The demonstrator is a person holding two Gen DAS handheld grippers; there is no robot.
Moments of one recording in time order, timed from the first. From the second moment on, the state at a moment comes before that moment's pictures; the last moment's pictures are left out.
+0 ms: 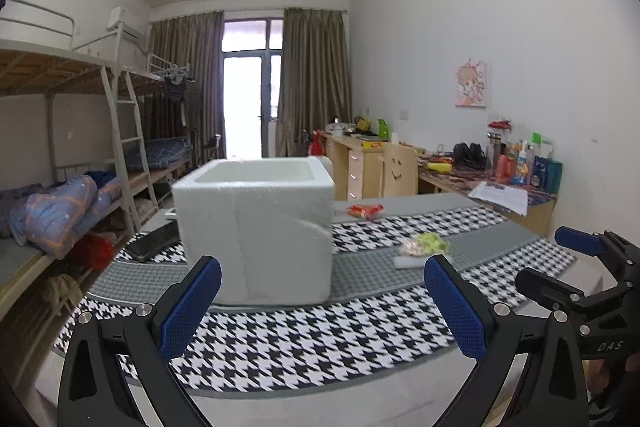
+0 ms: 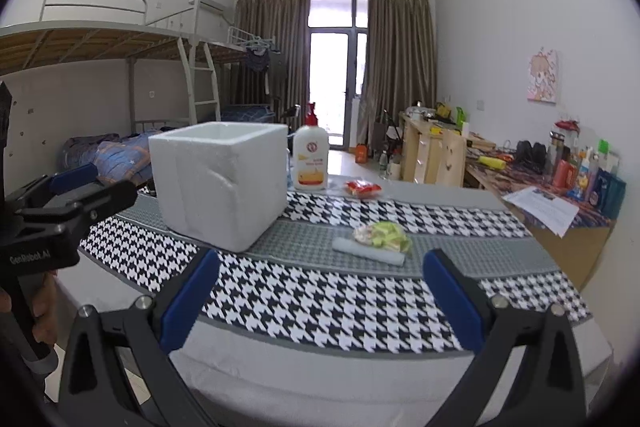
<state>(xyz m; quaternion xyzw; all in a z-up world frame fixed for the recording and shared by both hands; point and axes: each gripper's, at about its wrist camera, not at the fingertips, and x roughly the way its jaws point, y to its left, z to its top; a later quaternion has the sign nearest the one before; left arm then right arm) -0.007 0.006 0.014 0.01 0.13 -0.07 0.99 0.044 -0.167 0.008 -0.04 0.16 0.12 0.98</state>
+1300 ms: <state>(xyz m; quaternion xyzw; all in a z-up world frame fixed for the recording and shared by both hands) 0.037 -0.090 0.004 0.02 0.19 -0.18 0.97 0.027 -0.245 -0.003 0.00 0.17 0.03 0.98</state>
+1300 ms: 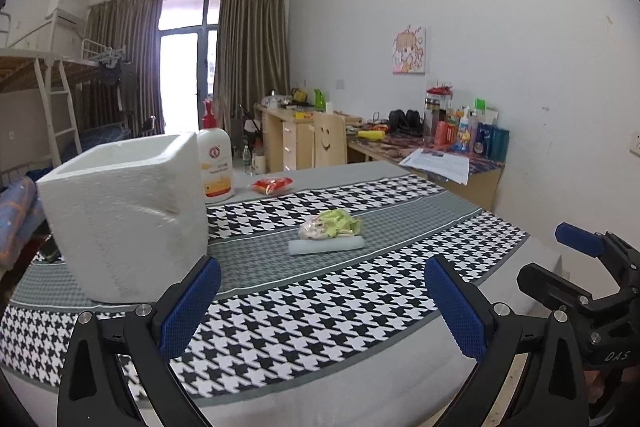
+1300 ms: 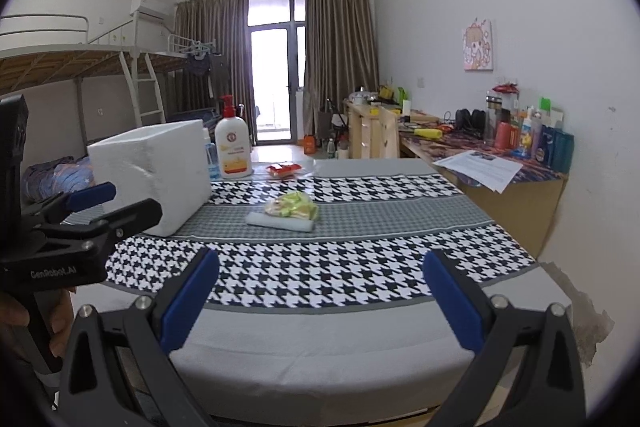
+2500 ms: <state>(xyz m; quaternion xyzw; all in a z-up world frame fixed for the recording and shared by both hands) 0.194 -0.101 -0.034 0.04 0.34 -0.13 0.93 0.213 -0.238 -0.011 -0.04 0.34 0.12 0.93</state>
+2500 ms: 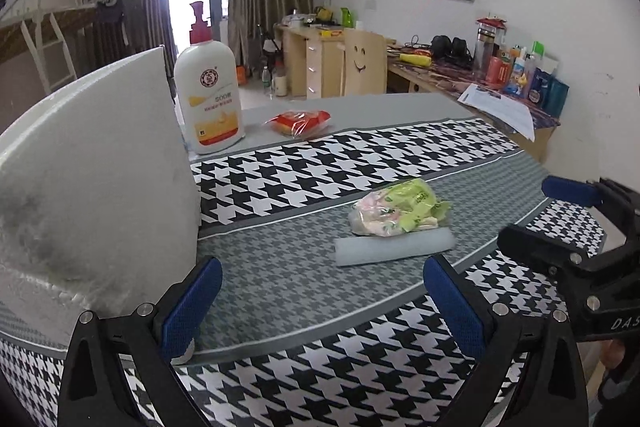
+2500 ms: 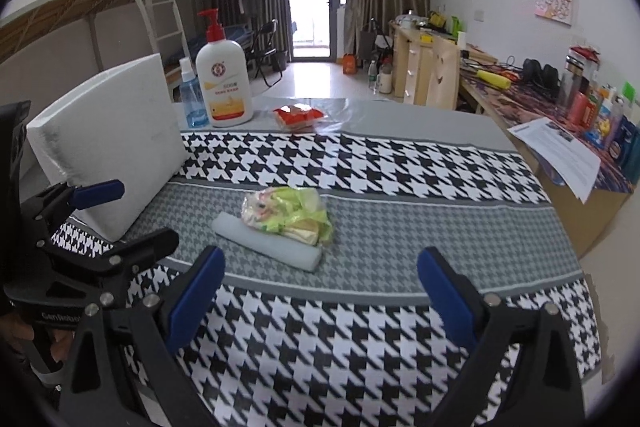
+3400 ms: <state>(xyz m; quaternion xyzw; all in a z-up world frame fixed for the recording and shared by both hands) 0.207 -0.103 -0.048 0.04 0.36 -0.17 0.92 0.305 -0.212 -0.037 -0.06 0.43 0.19 0.88</state>
